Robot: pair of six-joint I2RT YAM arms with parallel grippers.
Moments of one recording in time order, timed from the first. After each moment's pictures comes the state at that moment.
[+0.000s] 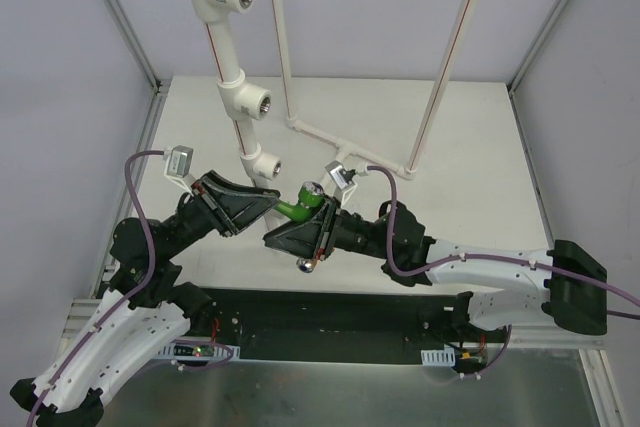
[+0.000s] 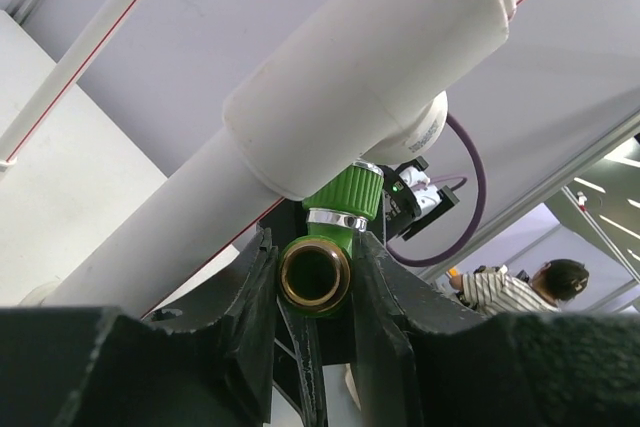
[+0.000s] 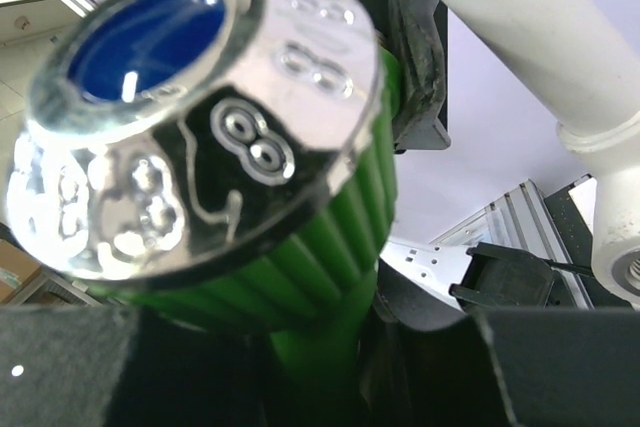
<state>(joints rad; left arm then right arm) -0.60 0.42 0.63 0.19 0.44 -1.09 1.27 1.24 0.74 0.86 -0.22 0.99</state>
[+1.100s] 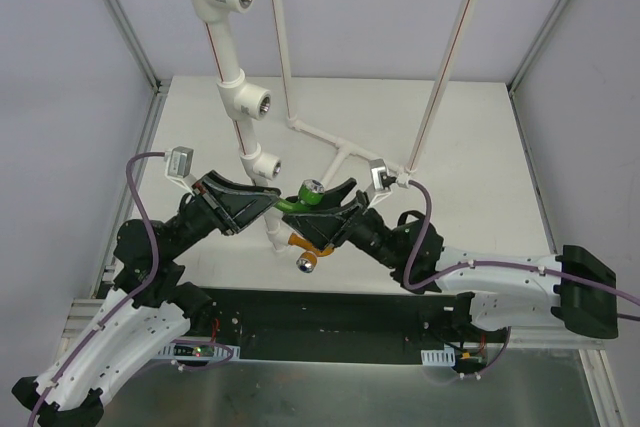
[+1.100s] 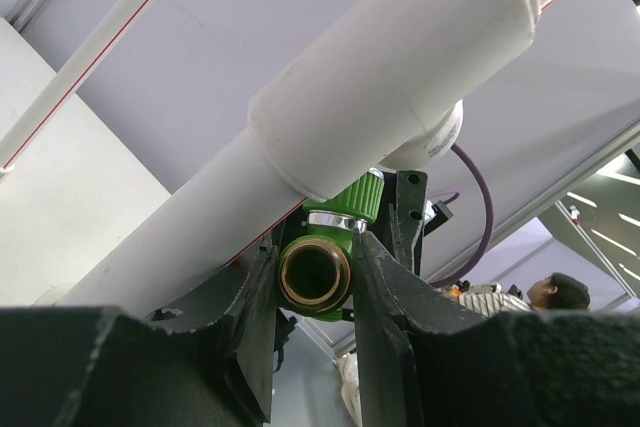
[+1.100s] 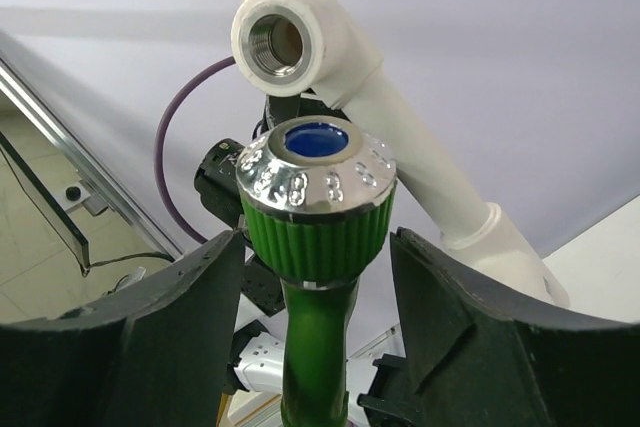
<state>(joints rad) -0.60 0.42 0.59 0.24 0.41 -1.11 1.29 1.16 0.65 1.02 0.10 0.75</state>
